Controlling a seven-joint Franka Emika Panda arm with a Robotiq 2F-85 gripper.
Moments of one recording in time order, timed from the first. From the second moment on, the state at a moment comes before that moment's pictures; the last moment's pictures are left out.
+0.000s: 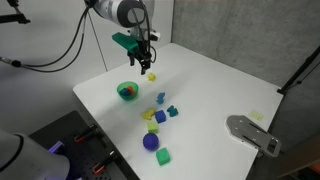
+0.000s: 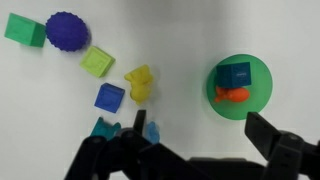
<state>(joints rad) 0.01 0.10 0.09 -2.14 0.08 2.08 0.13</state>
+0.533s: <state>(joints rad) 0.07 -0.12 0.10 -2.26 -0.11 1.95 0.32</state>
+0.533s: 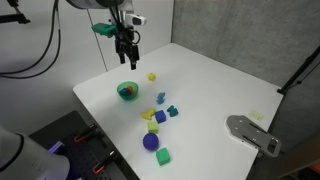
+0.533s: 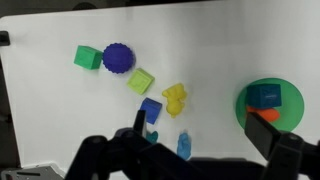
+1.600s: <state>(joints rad) 0.03 -0.43 -0.08 -2.49 0.02 2.02 -0.14</state>
